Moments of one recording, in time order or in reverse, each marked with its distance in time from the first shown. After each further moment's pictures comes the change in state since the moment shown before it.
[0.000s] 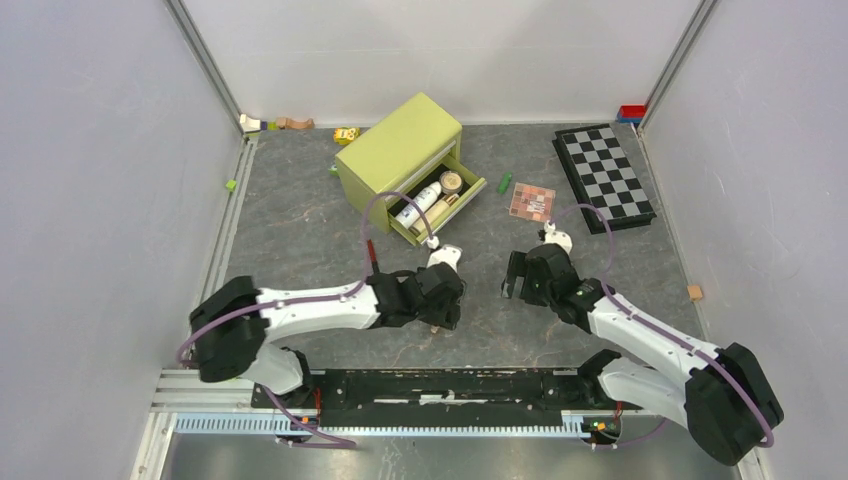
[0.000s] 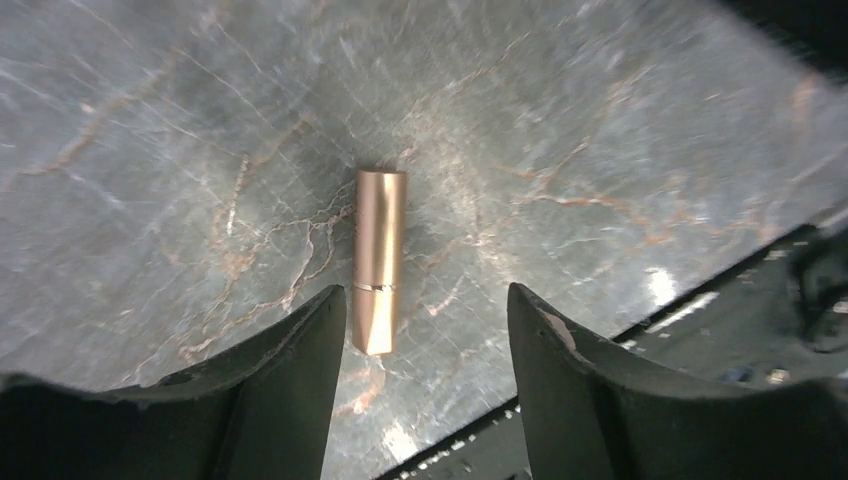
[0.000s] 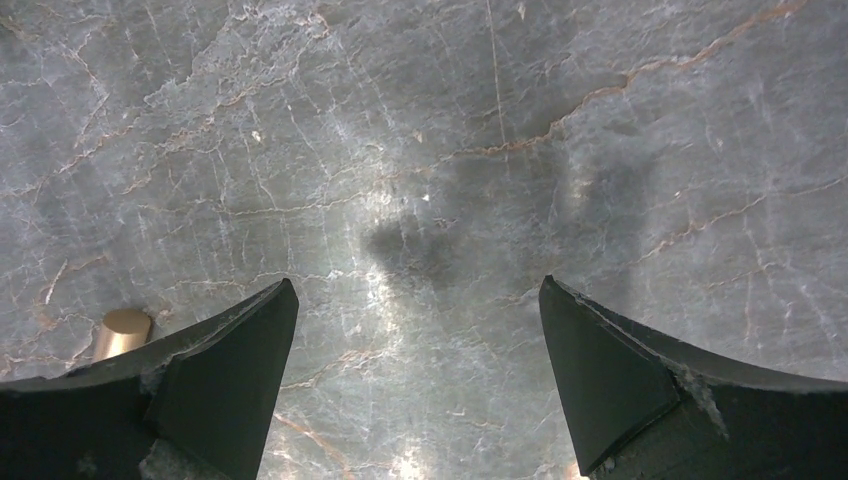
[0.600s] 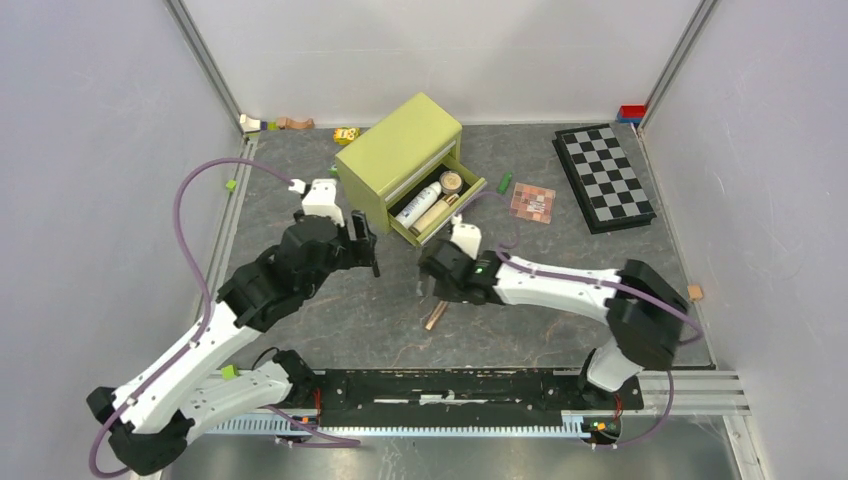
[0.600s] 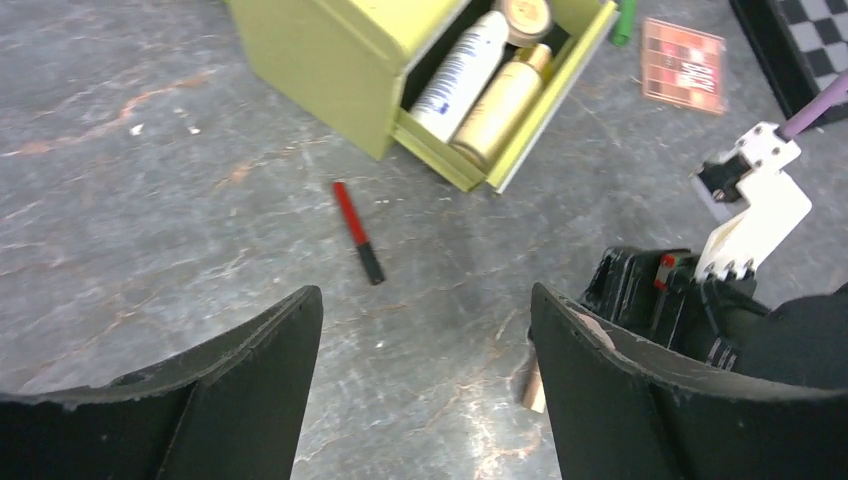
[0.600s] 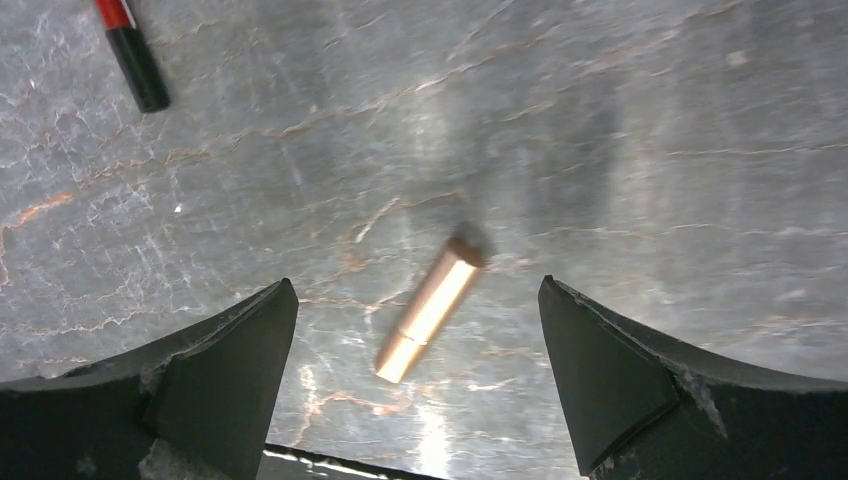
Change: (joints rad) left arm 0.351 -0.654 0.152 -0.354 -0.230 0.212; right arm 0.459 0.535 0.563 -0.202 0.145 0.395
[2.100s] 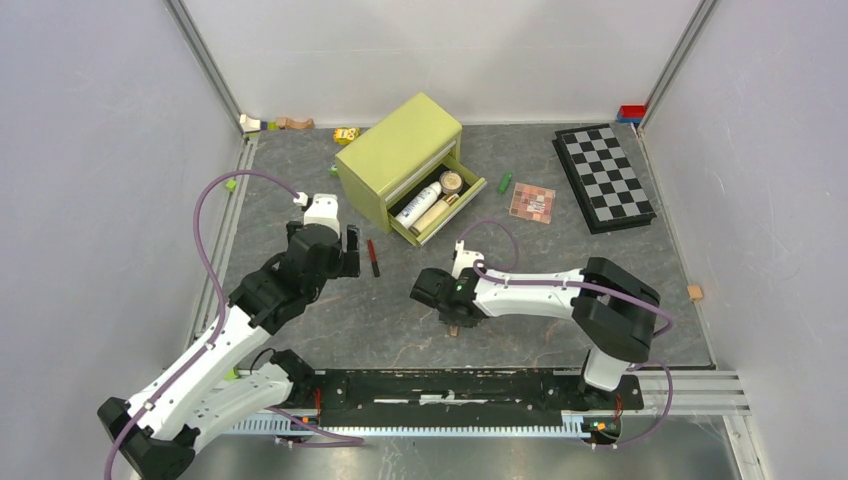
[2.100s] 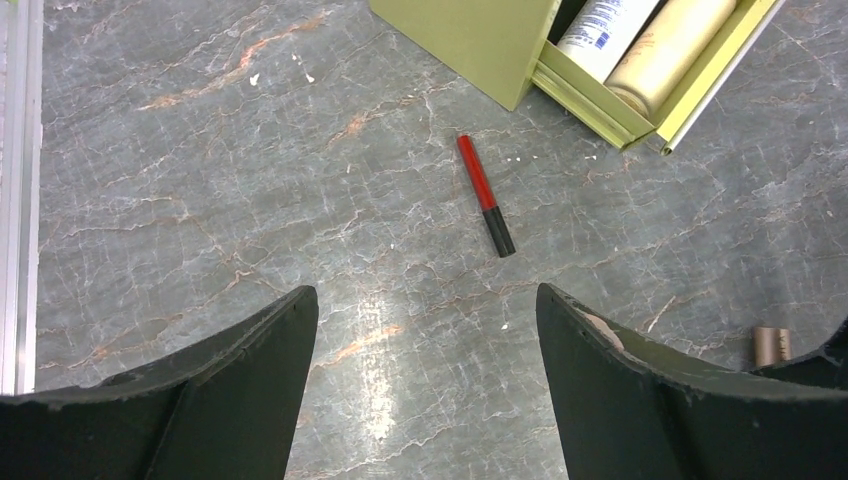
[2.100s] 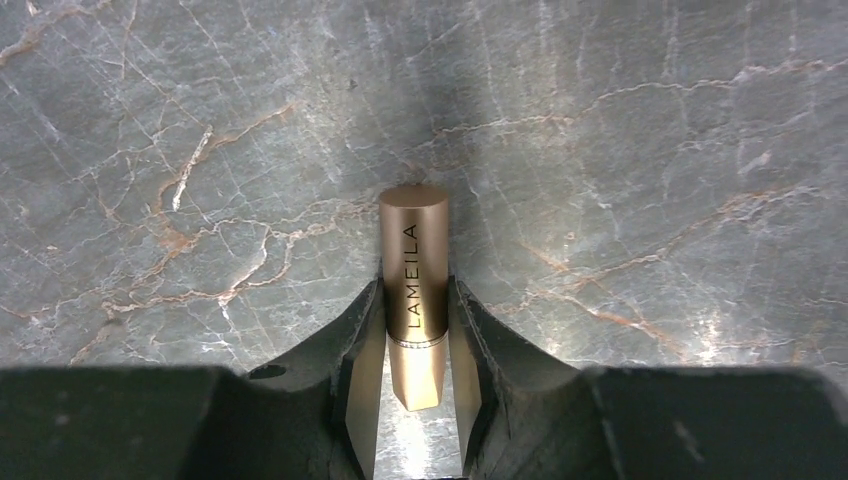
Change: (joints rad) left arm 0.140 -0.051 -0.173 -0.002 -0.044 0.164; right arm 0.109 0.177 0.035 -0.192 0.040 0.241
